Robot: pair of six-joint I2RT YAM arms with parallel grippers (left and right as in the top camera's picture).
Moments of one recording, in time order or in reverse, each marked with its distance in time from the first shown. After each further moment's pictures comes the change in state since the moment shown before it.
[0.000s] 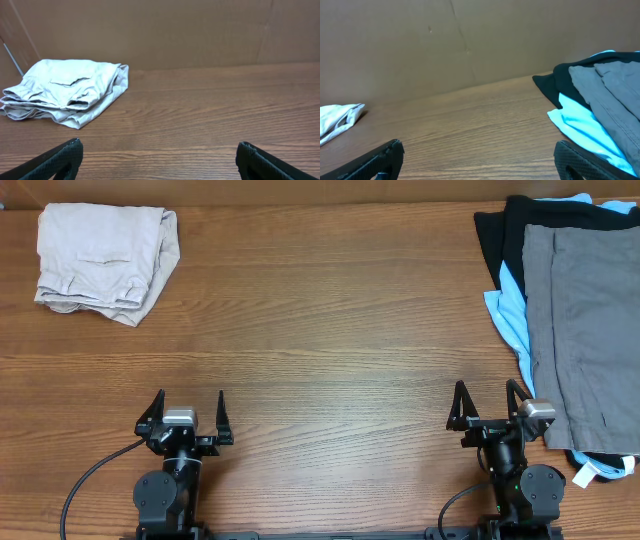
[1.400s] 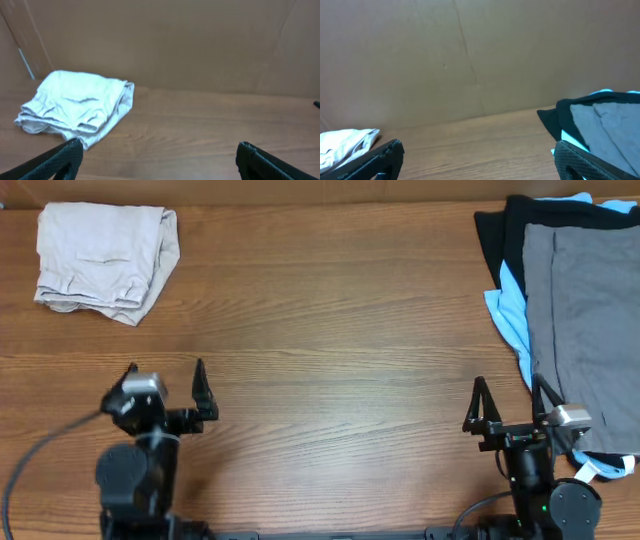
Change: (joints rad) left arm 0.000 0.375 0.454 -0.120 -0.042 -0.109; right arm 0.000 0.024 0.278 -0.153 0.000 0.000
